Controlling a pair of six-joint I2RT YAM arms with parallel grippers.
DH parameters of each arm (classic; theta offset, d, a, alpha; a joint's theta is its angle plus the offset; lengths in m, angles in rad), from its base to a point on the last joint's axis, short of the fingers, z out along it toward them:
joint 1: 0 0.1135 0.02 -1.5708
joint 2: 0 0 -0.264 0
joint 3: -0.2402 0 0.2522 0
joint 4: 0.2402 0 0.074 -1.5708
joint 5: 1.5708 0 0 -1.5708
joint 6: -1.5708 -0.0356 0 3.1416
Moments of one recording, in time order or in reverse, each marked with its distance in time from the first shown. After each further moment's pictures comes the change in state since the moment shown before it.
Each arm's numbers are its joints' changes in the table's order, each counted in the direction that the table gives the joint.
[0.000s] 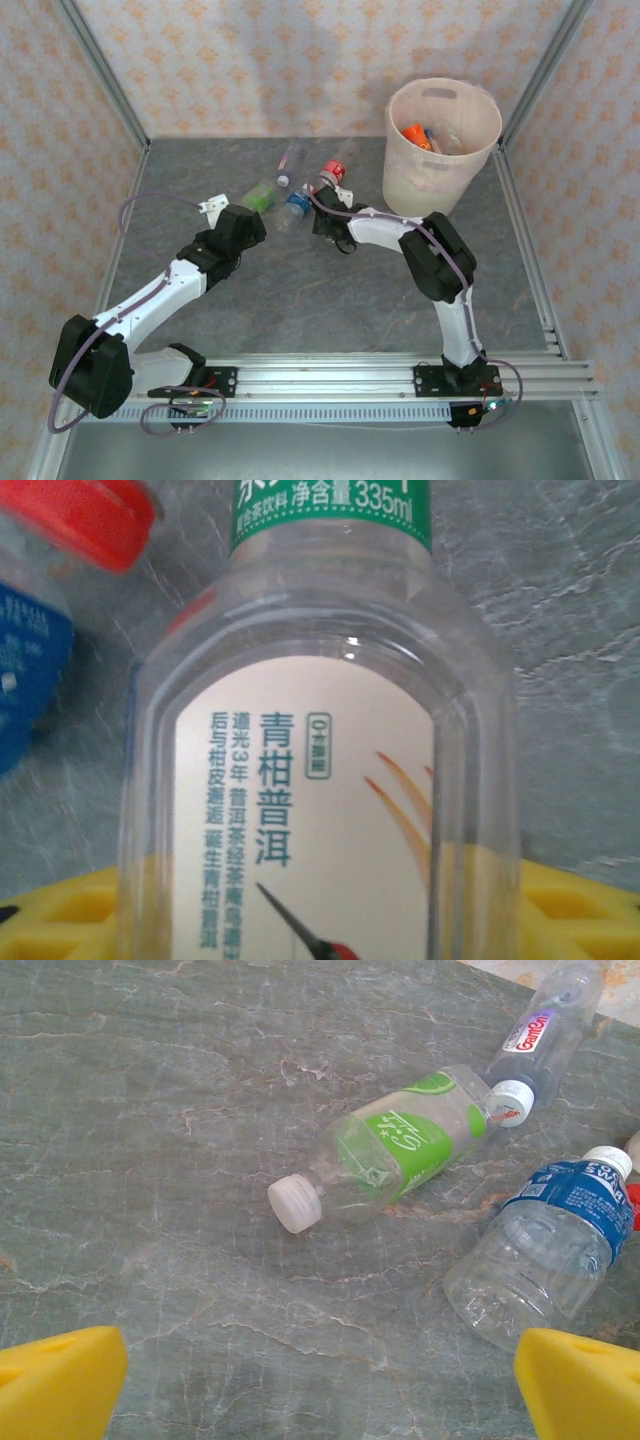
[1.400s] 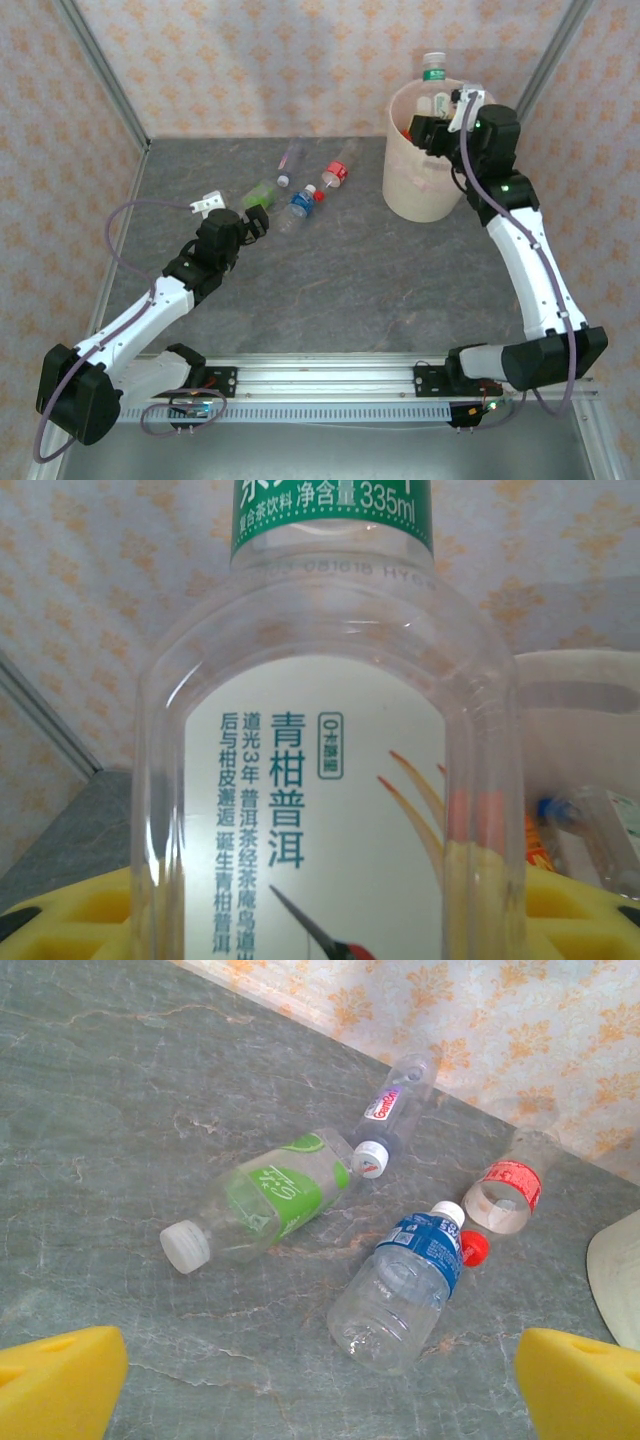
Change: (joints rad) left arm 0.000 -0.152 0.069 -0.169 0.119 -0.010; right arm -0.537 -0.750 -0.091 0.031 -0.478 0.525
